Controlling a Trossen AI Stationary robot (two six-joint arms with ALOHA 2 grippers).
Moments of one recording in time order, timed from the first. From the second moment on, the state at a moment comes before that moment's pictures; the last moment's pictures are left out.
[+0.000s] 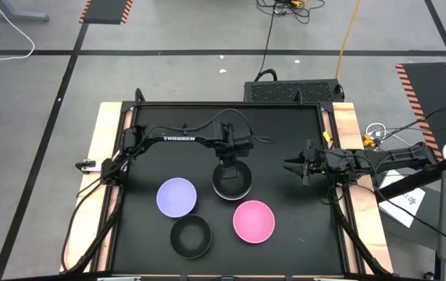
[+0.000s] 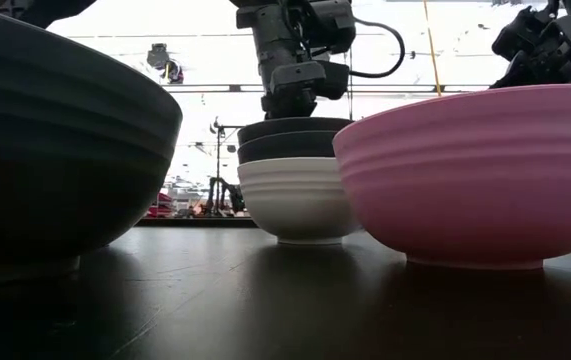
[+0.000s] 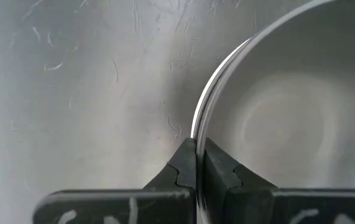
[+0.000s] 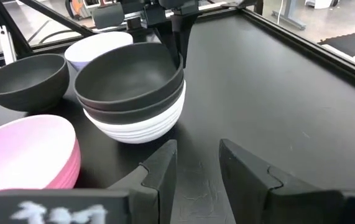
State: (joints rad) left arm 0.12 2.18 1.95 -1.13 0.00 0.02; right arm 0.12 0.35 0.23 -0.27 0.26 0.26
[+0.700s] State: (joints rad) left arm 0.10 2.17 1.91 -0.97 0.07 0.12; right arm 0.13 0.17 0.23 -0.30 0.18 0.18
